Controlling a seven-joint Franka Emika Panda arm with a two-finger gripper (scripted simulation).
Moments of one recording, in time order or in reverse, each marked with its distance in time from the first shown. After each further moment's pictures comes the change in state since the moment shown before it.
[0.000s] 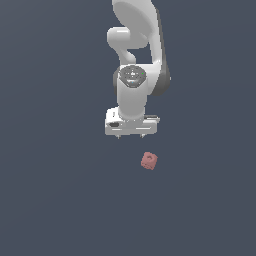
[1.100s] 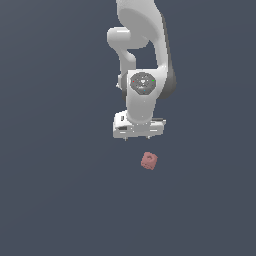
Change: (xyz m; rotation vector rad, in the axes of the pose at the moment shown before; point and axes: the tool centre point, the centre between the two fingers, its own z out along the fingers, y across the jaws) arm -0.001 -0.028 0.017 0.005 -0.026 -0.030
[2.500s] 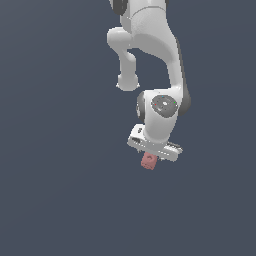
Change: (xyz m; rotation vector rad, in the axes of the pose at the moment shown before) arm 0.066 -0.053 0.037 0.010 0.070 0.466
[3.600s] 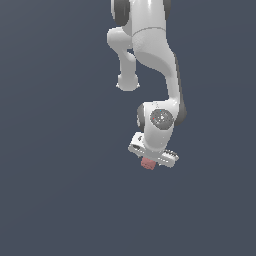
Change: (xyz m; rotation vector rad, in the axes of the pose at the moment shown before) arm 0.000 -0.004 0.051 0.000 0.003 0.028
